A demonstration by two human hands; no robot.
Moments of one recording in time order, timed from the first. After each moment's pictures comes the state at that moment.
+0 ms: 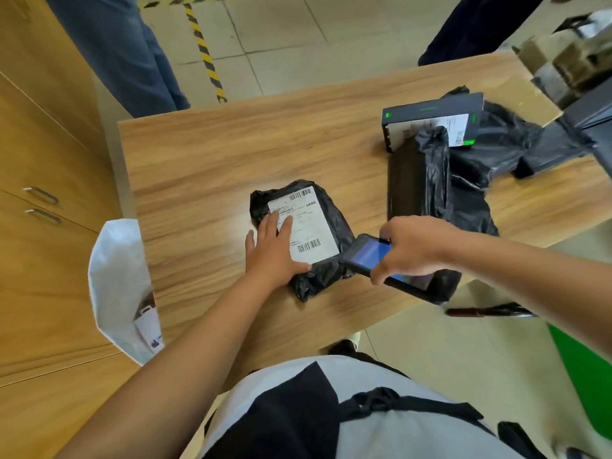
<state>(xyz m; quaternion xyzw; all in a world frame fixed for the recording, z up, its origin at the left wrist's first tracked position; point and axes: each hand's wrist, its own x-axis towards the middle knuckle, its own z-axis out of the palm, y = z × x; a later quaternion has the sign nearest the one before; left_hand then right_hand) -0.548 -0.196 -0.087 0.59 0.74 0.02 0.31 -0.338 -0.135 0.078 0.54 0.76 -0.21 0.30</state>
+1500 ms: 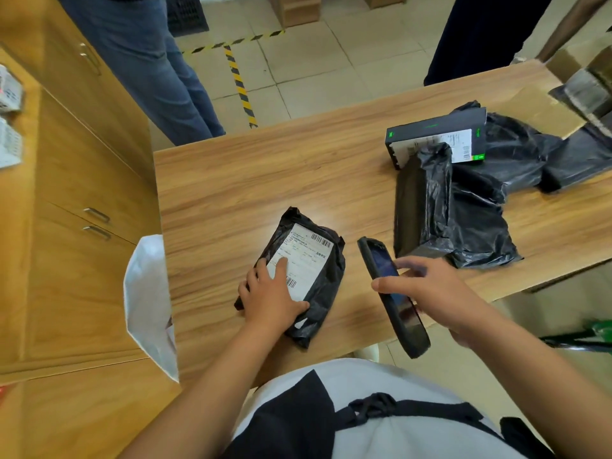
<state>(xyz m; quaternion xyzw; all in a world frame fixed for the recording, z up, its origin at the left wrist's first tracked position) -0.514 -0.246 -0.072 0.50 0.84 -0.03 0.23 -0.278 -0.179 0.069 0.64 0.51 -0.57 -0.08</state>
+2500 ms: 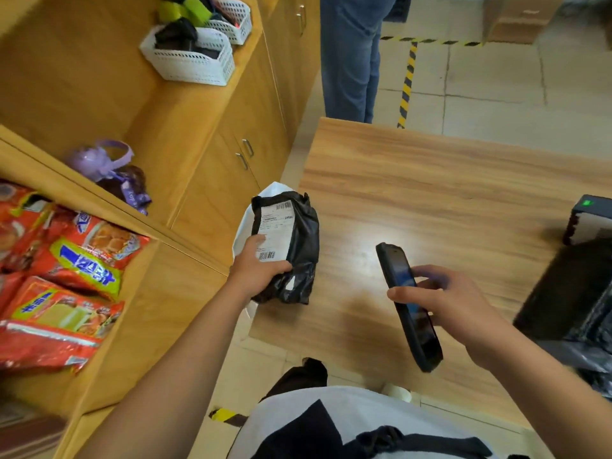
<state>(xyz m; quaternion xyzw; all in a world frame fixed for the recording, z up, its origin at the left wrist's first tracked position) -0.658 -0.369 -0.039 0.04 0.86 0.35 0.36 -0.406 -0.175 0.066 0.47 0.63 -0.62 0.06</state>
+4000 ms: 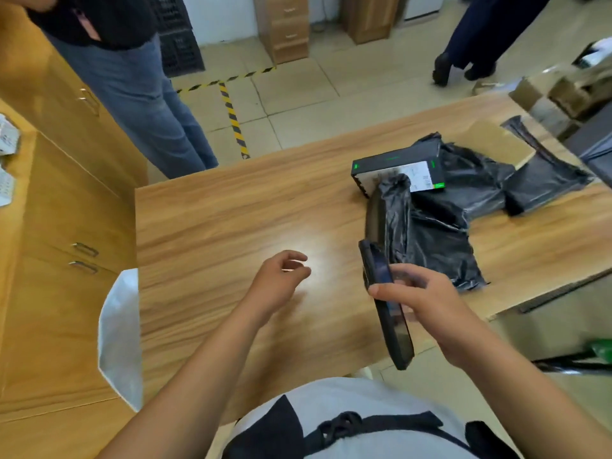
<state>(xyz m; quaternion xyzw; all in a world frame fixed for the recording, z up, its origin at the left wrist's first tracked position) -0.468 -0.159 -0.006 0.35 0.72 0.33 0.50 -0.218 -0.149 0.081 0.60 0.47 -0.61 -0.20</state>
